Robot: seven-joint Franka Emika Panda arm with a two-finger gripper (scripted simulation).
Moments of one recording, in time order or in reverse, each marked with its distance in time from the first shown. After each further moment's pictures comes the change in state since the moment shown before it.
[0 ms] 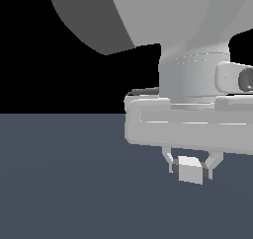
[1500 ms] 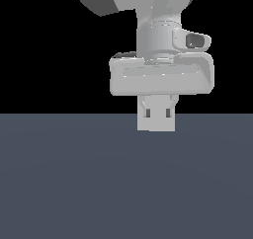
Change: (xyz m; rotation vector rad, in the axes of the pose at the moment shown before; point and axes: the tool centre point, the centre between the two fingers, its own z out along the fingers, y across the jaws) arm 0.069 -0.055 -0.079 0.023 0.002 -0.180
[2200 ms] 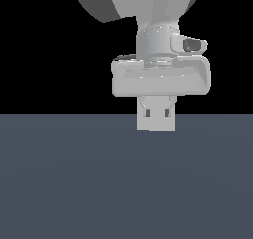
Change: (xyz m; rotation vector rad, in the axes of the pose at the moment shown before) arm 0.014 -0.001 0.002 0.000 -0.001 -0.002
